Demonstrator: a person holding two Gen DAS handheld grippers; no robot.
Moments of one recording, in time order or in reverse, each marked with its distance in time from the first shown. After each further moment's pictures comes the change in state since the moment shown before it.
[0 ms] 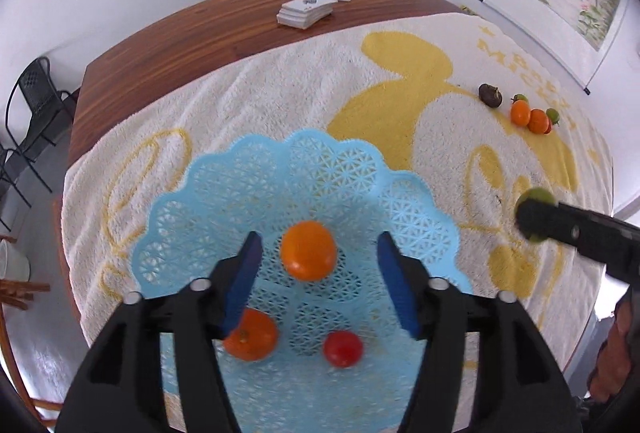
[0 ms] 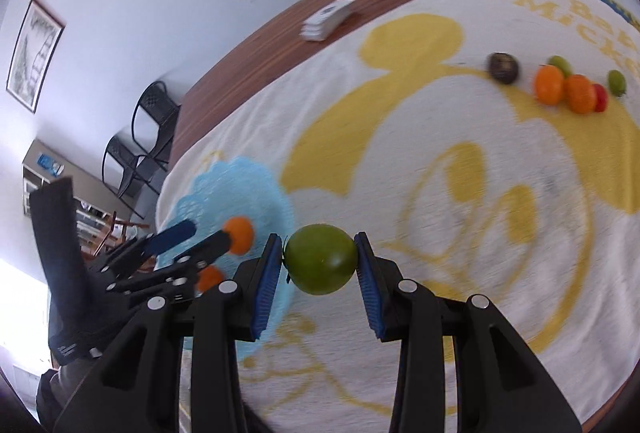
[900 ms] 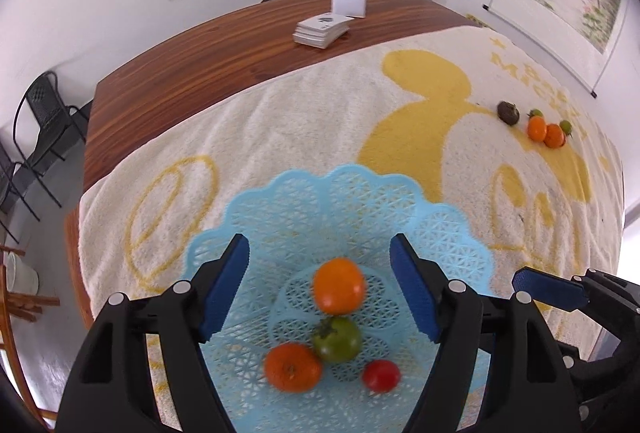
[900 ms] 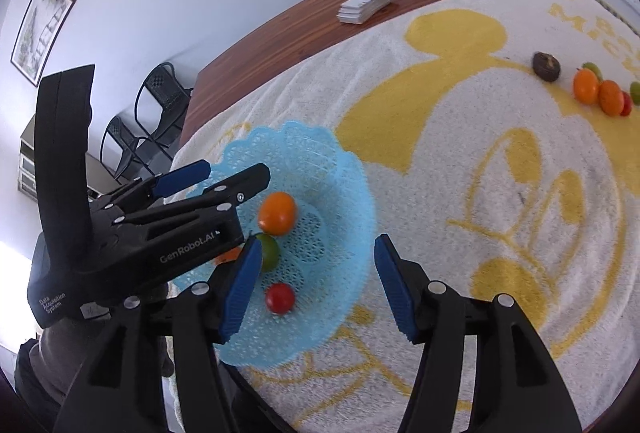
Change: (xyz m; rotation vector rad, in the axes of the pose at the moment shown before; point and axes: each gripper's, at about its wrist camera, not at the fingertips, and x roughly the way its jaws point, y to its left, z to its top) left arm 0.004 0.016 0.018 0.026 -0.042 0.041; right arm 0.021 0.041 -0.022 -0.053 0.004 -0.022
